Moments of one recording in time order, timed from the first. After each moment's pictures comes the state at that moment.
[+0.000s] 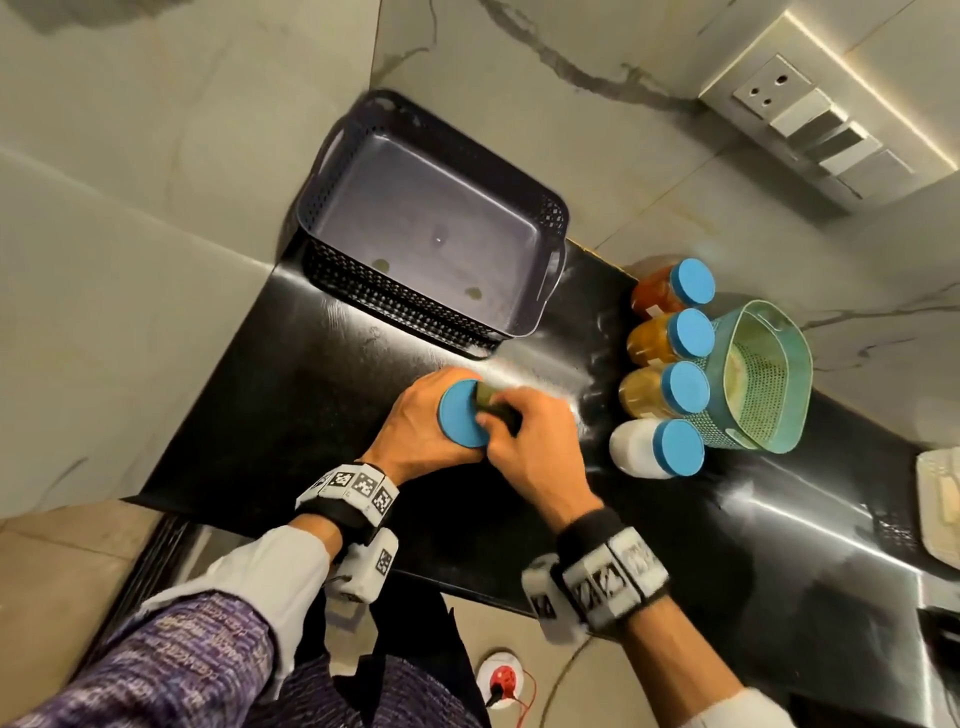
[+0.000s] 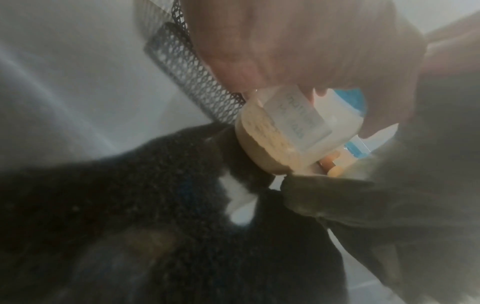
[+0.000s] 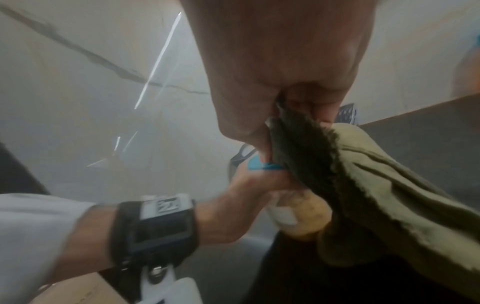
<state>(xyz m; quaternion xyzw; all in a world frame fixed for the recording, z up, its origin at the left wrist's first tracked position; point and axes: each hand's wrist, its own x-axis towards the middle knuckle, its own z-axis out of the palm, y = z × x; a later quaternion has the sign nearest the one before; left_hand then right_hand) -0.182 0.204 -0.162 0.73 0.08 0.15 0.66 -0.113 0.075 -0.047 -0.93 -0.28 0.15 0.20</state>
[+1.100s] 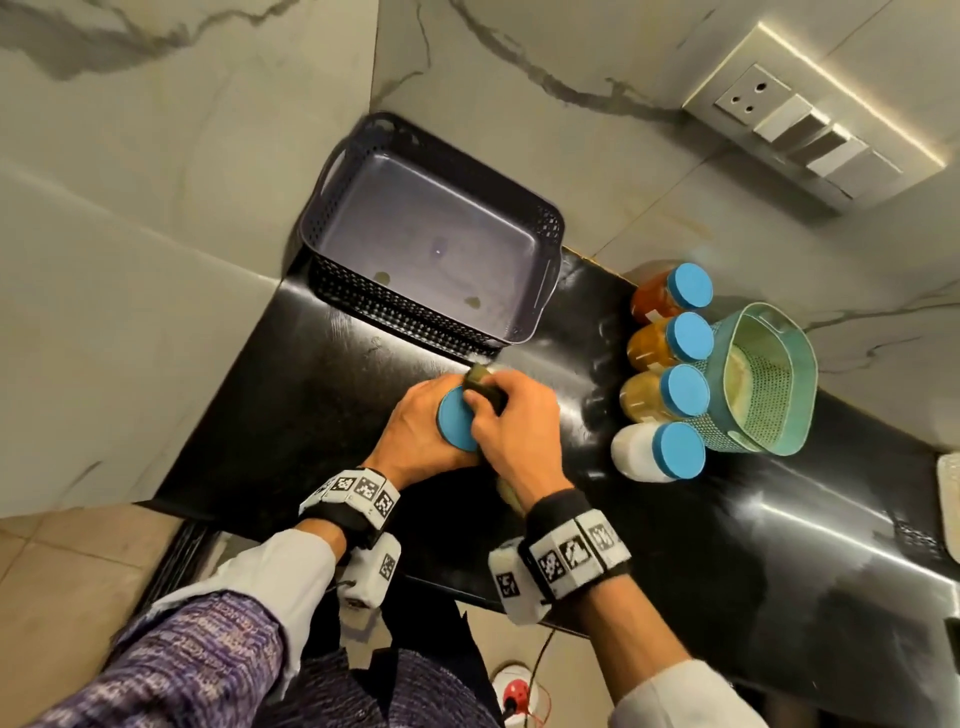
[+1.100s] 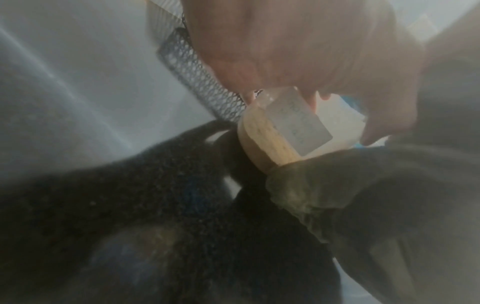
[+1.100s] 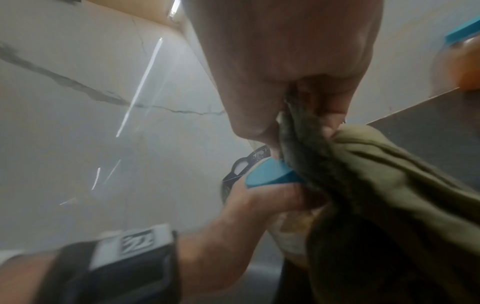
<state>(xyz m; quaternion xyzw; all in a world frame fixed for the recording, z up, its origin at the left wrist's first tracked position) -0.185 0.203 -0.151 0.75 0.13 0.13 0.63 -0.105 0.096 -0.061 -0.94 -0.22 0.13 0.24</state>
